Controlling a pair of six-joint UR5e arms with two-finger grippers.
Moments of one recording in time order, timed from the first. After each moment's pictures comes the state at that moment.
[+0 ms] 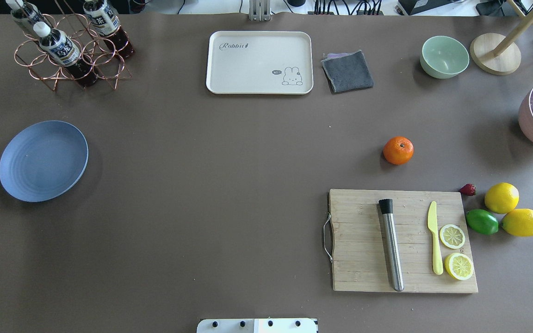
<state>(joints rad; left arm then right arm) -1.14 -1.51 -1.40 -2.64 -2.19 -0.82 1.40 -1.49 1.63 -1.27 2.40 0.48</state>
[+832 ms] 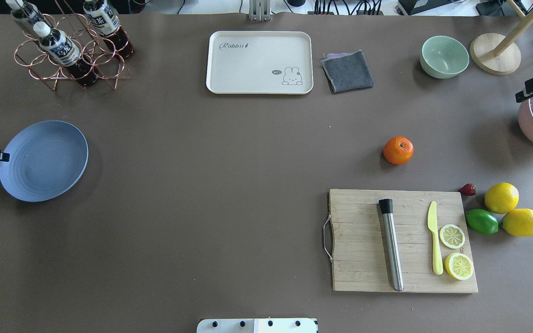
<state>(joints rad) -1.07 -1.52 -1.37 -2.68 -2.18 -0.82 1.32 -1.48 1.65 -1.22 2.39 0.57</state>
